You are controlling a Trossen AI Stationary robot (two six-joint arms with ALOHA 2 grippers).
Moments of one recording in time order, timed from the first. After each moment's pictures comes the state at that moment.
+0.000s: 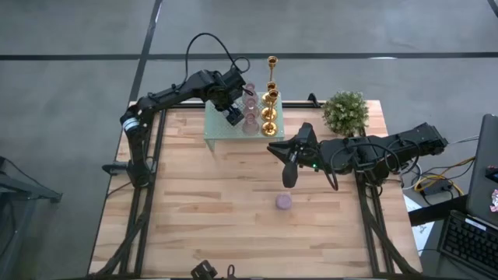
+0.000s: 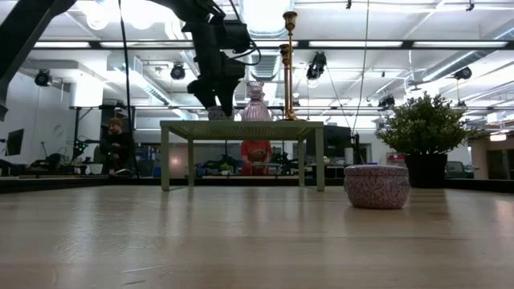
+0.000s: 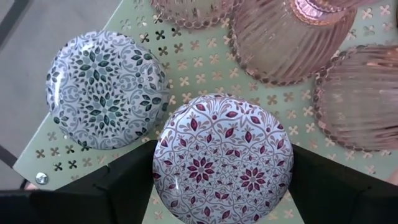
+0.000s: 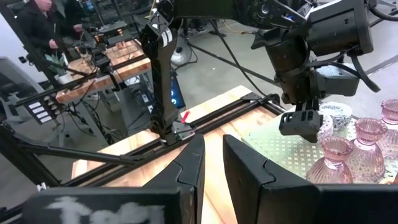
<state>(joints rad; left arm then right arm) 0.56 1.85 1.83 -1.15 -0.10 -0.07 0.30 1.35 1.42 -0.33 0.63 0.46</state>
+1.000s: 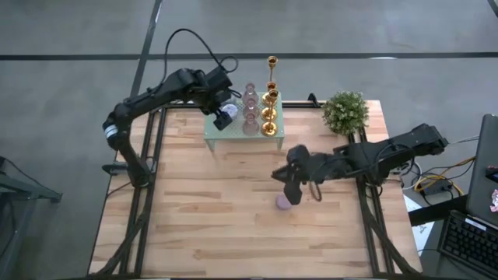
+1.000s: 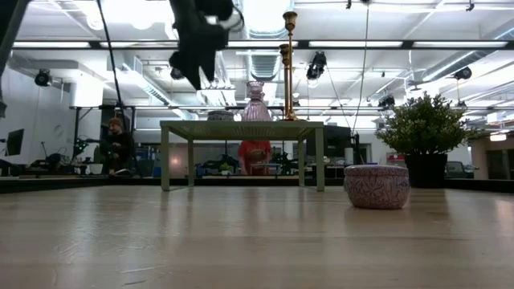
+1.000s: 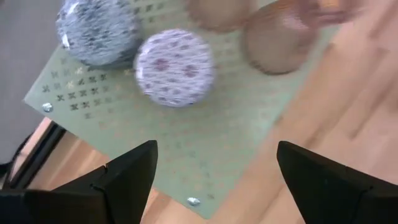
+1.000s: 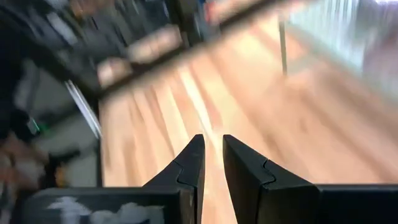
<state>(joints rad) 0.50 1.67 1.83 -1.33 -0.03 -0.11 0.30 1.35 1.30 -0.51 0.34 0.69</state>
